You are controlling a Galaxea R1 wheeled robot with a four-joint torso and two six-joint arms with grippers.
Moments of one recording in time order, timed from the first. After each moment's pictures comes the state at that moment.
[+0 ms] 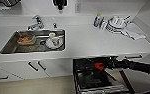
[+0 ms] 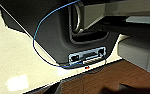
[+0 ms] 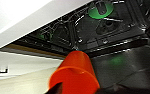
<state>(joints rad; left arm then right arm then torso) 1.40 2.86 -2.44 0.52 0.00 -0.46 -0.24 2.47 -1.84 -0.17 -0.42 0.63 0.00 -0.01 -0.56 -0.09</state>
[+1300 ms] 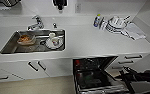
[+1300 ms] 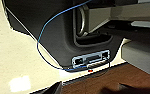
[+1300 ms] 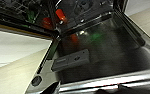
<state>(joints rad) 1.39 2.89 -2.52 0.50 -0.03 -0.47 -0.39 2.07 -1.48 -0.14 -0.46 0.62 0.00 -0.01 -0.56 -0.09</state>
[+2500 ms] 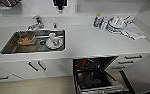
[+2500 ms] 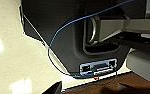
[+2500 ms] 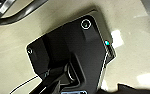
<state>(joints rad) 1.39 2.87 -2.55 0.45 -0.08 -0.46 -1.04 2.21 -1.66 -0.16 -0.17 0.49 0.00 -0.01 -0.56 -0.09</state>
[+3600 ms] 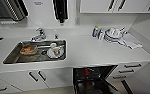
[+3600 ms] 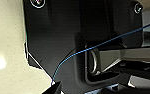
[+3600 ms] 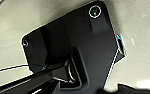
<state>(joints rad) 1.40 2.87 -2.55 0.44 -0.08 -0.46 -1.25 2.51 -2.00 -0.17 -0.09 0.38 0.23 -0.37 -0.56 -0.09</state>
